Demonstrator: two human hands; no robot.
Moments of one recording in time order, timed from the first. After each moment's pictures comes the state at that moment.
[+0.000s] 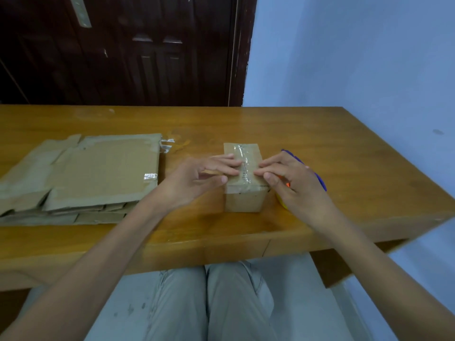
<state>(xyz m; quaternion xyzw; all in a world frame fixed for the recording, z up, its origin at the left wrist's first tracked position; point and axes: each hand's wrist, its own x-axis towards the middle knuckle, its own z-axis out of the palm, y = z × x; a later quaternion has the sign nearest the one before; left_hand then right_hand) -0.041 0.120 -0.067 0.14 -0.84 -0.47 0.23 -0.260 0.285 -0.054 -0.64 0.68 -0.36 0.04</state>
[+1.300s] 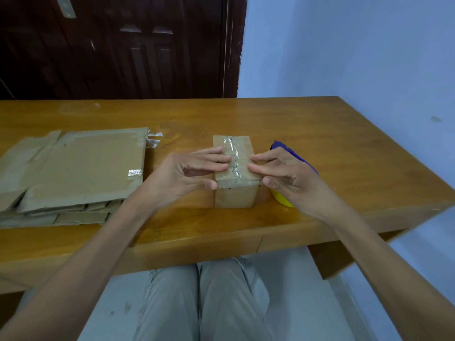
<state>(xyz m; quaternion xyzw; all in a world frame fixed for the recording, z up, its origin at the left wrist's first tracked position) -0.043 0.117 -0.076 0.13 -0.80 -0.53 0.25 -0.286 0.295 -0.067 -0.66 0.61 -0.39 0.20</state>
